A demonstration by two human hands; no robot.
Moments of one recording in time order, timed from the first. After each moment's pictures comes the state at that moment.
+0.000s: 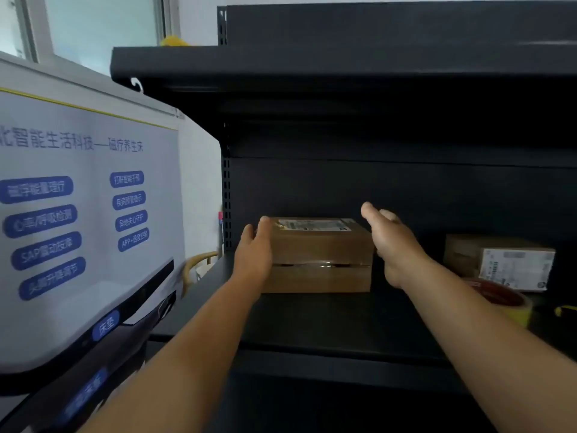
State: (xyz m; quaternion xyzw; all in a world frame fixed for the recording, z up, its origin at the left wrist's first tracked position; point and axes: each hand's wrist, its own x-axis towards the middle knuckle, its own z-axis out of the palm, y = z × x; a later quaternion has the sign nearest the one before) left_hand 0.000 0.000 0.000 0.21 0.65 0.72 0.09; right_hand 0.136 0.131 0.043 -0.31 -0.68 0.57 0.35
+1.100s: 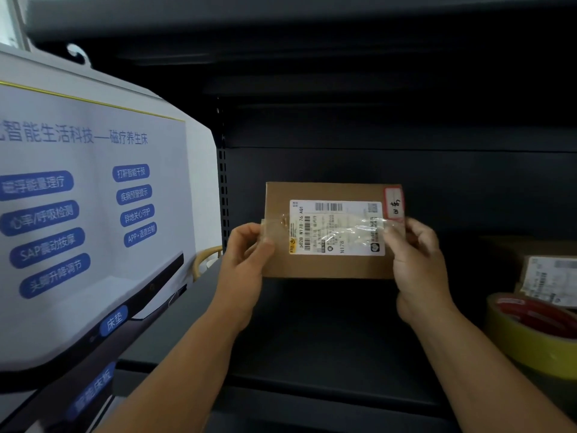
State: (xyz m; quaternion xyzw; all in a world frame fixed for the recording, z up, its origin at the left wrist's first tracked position) left_hand -0.002 0.000 -0.019 0.34 0.56 0.76 0.04; right_hand 0.124 0.161 -0.001 -0.22 -0.57 0.61 0.51
